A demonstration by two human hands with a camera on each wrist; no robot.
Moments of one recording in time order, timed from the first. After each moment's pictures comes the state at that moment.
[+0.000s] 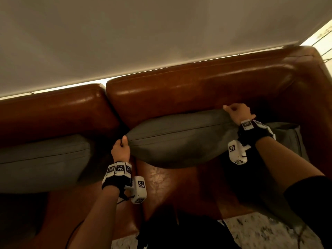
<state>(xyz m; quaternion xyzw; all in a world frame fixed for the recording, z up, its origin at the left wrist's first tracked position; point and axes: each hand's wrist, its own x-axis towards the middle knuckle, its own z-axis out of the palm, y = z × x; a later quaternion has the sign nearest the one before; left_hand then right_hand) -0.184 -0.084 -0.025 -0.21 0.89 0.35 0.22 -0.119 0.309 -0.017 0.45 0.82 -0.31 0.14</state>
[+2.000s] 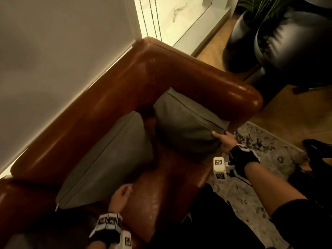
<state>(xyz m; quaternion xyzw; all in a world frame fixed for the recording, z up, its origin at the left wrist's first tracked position) -0.028 -0.011 -0.036 0.18 0.83 0.21 0.48 0.269 0.315 -0.048 0.66 0.25 -0.68 -0.22</state>
